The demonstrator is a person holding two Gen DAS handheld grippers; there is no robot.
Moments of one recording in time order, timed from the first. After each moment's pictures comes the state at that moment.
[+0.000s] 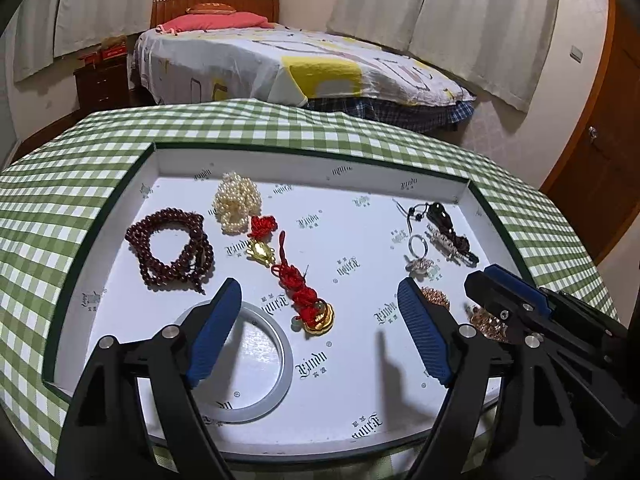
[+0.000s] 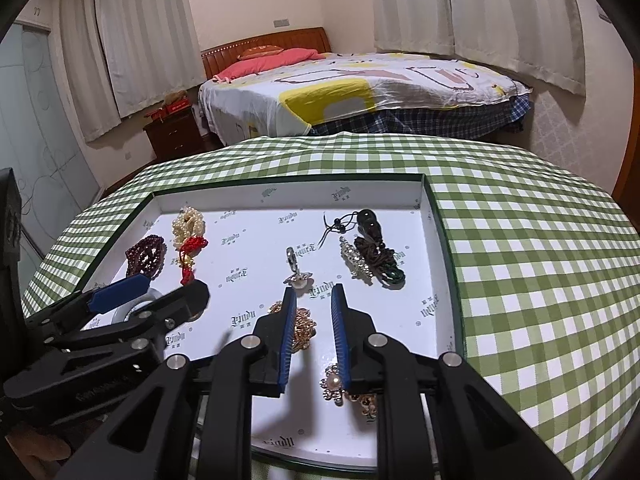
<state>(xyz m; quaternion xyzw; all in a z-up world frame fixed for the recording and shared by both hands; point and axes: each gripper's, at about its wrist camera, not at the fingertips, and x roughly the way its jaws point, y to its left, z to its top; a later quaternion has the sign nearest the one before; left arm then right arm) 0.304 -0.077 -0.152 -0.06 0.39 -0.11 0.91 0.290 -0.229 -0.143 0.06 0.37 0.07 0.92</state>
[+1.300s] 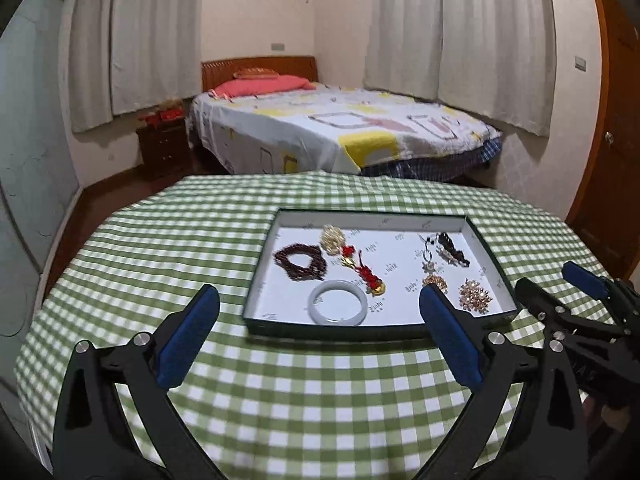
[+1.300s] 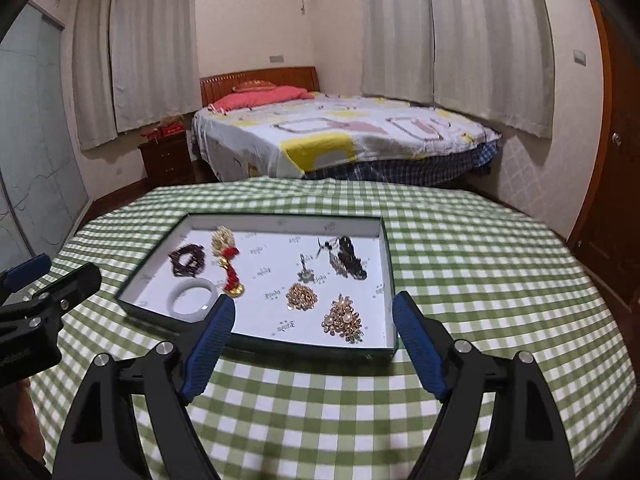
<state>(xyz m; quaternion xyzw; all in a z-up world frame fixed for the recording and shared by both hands) 0.155 -0.025 -0.042 0.00 0.29 -0.01 0.96 0.172 -0.217 -0.061 0.02 0.30 0.03 0.95</state>
